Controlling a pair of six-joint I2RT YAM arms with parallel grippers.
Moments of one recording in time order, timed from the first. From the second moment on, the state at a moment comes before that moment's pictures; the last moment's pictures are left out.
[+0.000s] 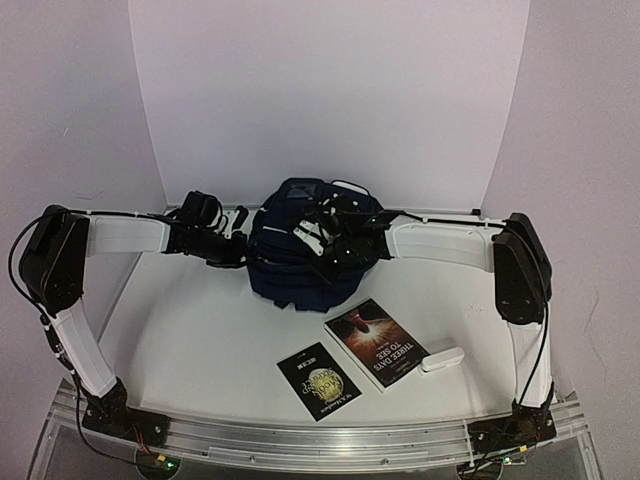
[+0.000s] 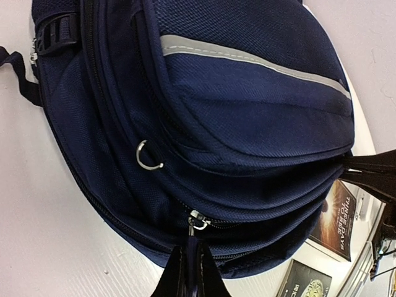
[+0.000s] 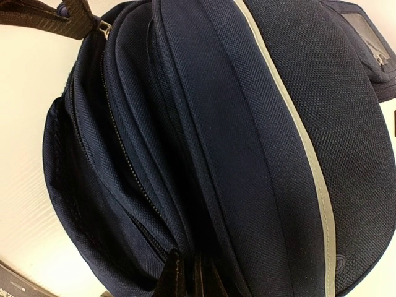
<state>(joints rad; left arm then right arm) -0.43 1.75 1.13 -0.18 0.40 -0.26 0.85 2.12 1.73 -0.47 0.10 -0.27</state>
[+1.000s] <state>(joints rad) -0.28 1.95 1.36 -0.16 0.32 -0.42 0.86 2.26 1.95 -0.48 -0.01 -0.17</state>
